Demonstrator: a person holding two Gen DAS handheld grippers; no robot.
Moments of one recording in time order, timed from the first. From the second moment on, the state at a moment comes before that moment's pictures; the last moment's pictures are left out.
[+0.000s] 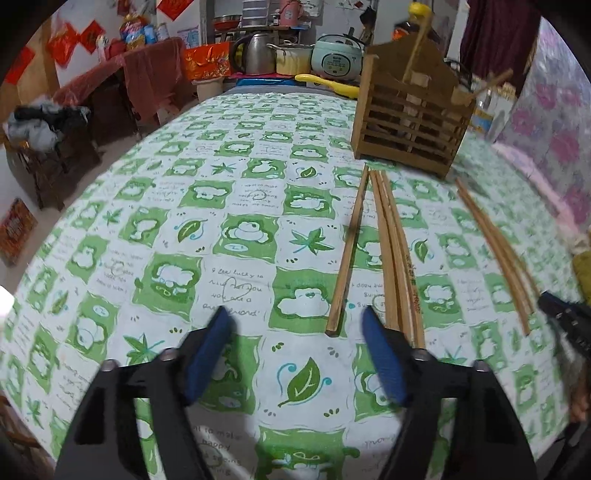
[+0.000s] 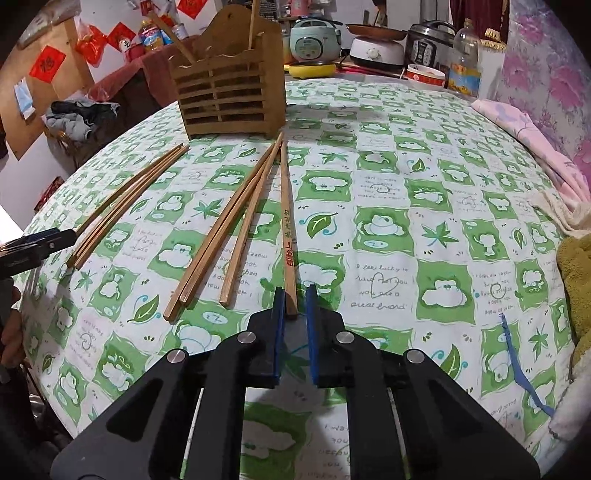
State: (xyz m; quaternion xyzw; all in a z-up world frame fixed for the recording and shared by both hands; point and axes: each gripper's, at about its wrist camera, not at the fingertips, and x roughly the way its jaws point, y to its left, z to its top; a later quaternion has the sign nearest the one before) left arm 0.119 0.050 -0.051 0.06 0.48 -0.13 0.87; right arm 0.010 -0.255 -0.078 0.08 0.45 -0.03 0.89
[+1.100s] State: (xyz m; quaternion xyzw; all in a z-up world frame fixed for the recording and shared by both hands) left arm 0.093 0.038 -0.037 0.04 0.45 -0.18 0.87; right arm -0.013 -0.254 -0.056 0.07 0.37 -0.05 0.93
